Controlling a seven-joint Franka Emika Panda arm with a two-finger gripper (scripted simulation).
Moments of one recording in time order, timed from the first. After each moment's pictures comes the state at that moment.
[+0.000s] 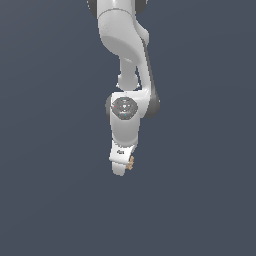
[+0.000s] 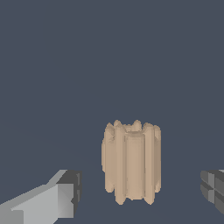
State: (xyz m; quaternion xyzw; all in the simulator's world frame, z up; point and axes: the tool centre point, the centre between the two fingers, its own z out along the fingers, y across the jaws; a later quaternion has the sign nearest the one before) arm 0.048 -0.009 0.089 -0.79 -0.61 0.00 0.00
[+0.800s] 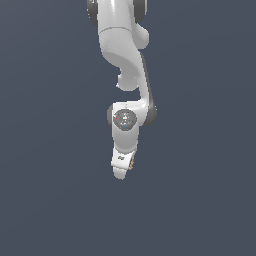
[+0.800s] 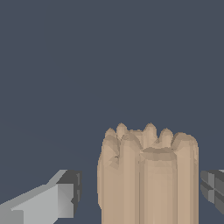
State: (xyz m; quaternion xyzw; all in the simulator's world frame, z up) arm 0.047 -0.009 0.043 -0.79 -0.61 0.00 0.00
